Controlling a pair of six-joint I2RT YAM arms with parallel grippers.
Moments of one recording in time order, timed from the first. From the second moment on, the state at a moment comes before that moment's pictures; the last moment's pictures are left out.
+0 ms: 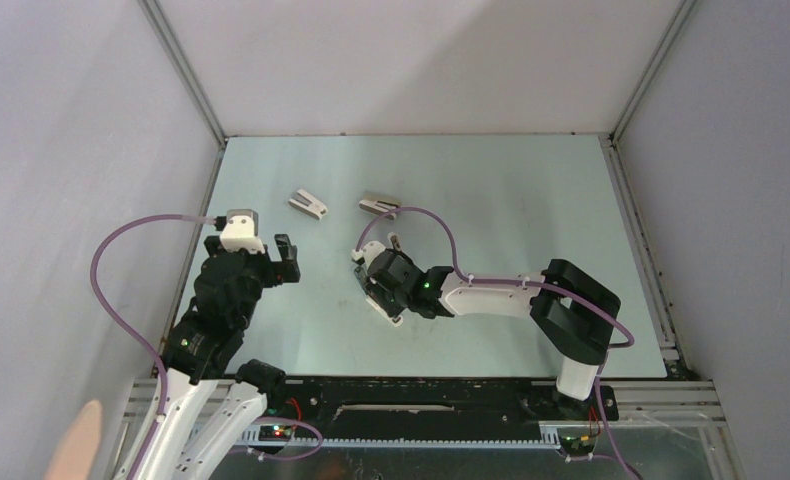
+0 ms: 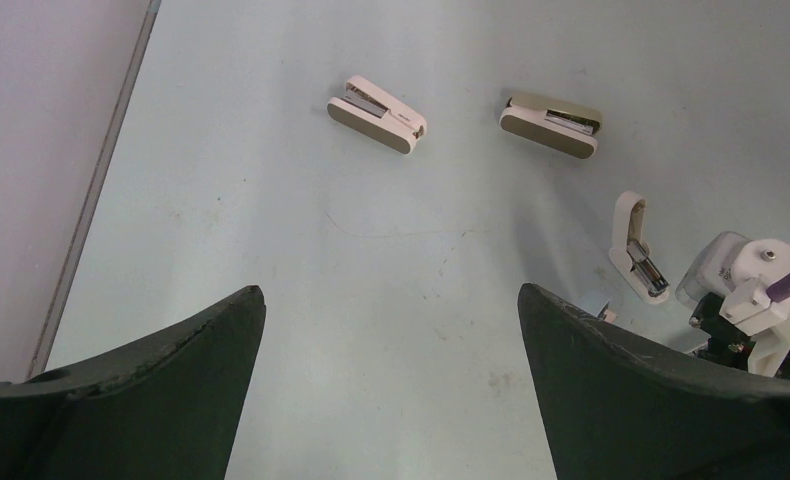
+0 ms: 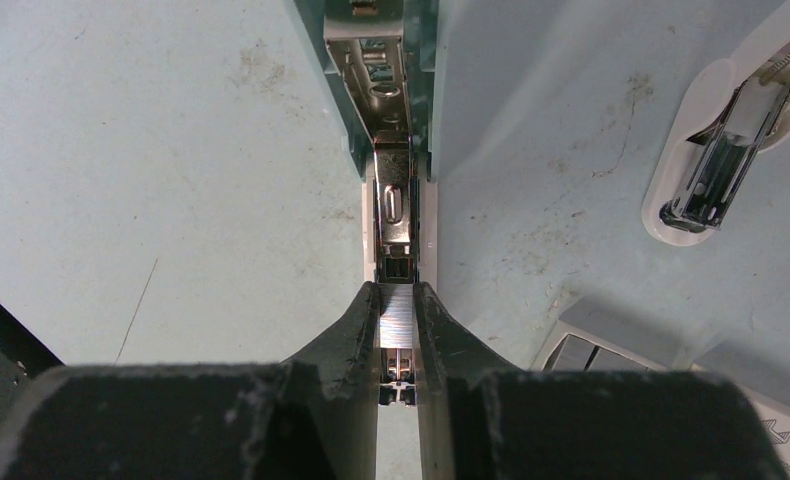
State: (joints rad) left arm -0.36 0.50 0.78 -0.59 -0.33 -0.14; right arm 1.09 1.80 1.10 -0.16 0.13 0.27
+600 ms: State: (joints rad) left arm -0.35 0.50 0.78 -0.59 -0.33 -0.14; right arm 1.10 1.80 1.08 -0.13 0.13 0.25
